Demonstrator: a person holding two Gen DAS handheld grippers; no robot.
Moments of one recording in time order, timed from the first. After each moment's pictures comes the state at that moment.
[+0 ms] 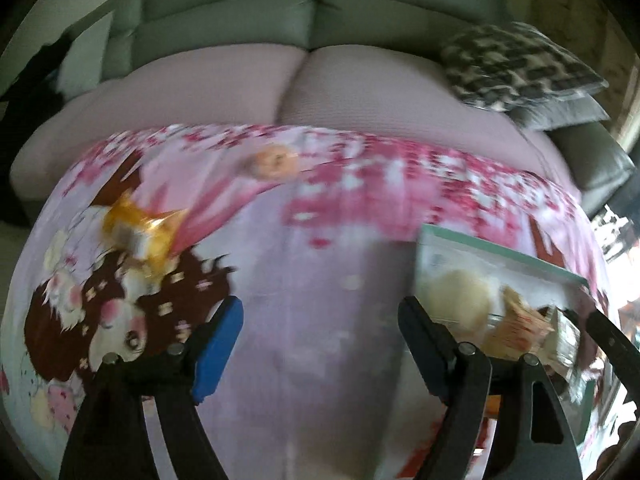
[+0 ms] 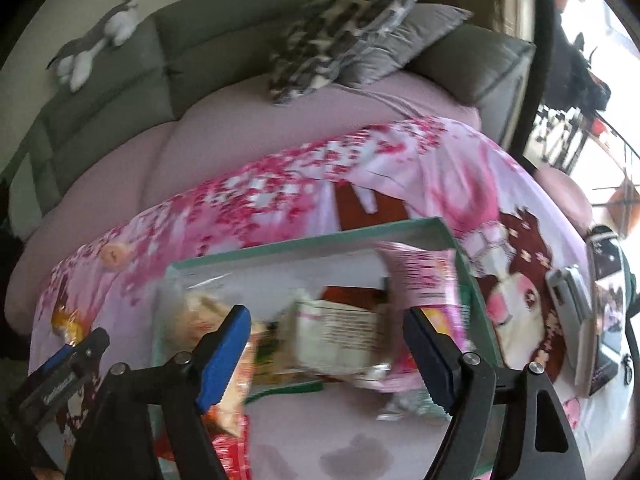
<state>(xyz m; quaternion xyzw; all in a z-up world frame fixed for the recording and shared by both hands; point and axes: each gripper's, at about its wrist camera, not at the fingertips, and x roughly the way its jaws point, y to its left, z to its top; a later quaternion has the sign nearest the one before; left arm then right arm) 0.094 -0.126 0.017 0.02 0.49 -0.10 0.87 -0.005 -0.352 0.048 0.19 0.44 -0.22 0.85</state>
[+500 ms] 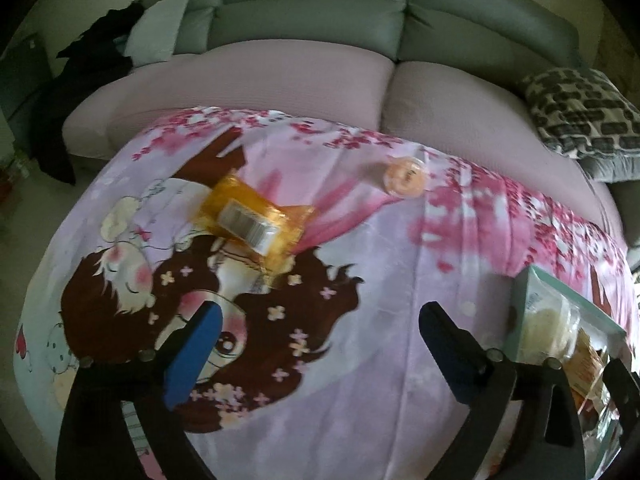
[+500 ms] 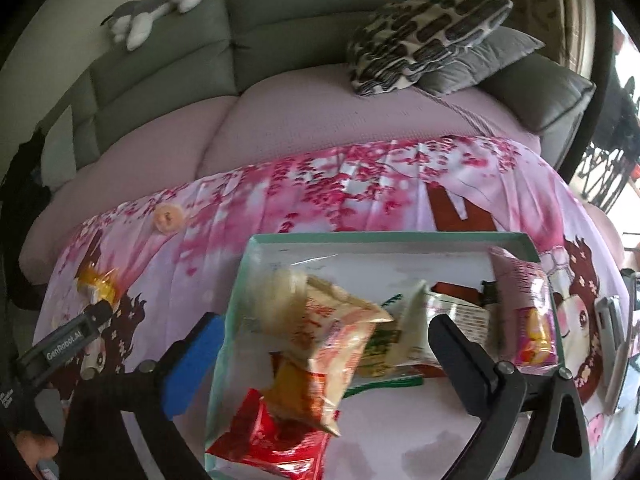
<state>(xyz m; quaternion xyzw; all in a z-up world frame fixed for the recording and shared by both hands) 0.108 -0.047 0.013 -0.02 0.48 0.01 0.88 0.027 -0.287 0.041 0.14 0.45 -0.15 0.87</state>
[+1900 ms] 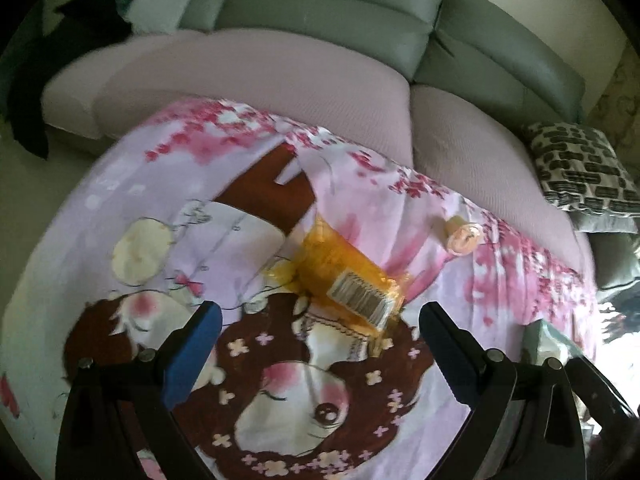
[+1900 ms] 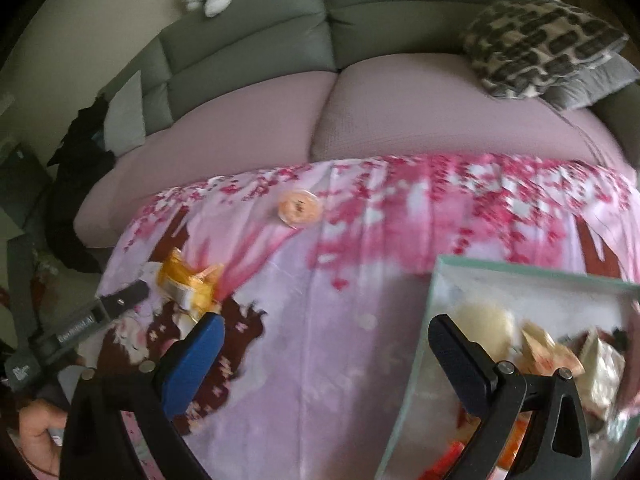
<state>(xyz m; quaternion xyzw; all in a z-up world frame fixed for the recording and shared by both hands) 0.169 0.070 0.014 -0.11 0.49 -0.06 0.86 0.126 -0.192 0.042 0.16 0.47 0.00 0.87</state>
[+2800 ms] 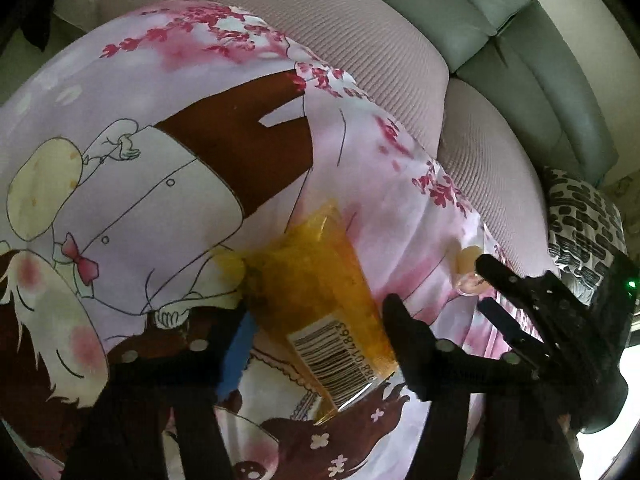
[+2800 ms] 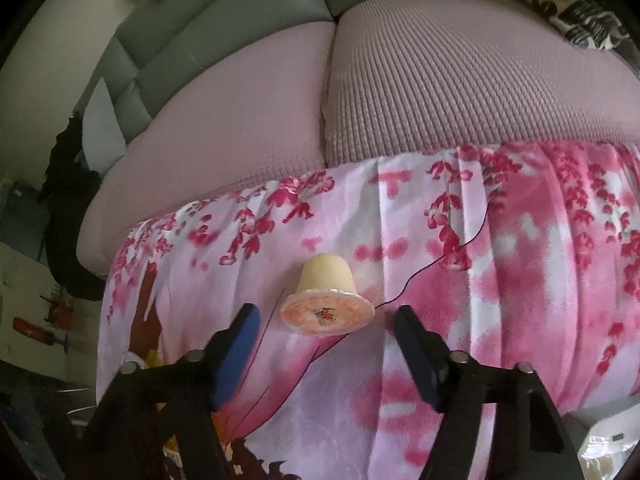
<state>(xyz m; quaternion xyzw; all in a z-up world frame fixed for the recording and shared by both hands) 0.227 0.057 -0.050 -0.26 0.55 -0.04 0.79 0.282 -0.193 -0.051 0.24 0.53 0.00 0.81</state>
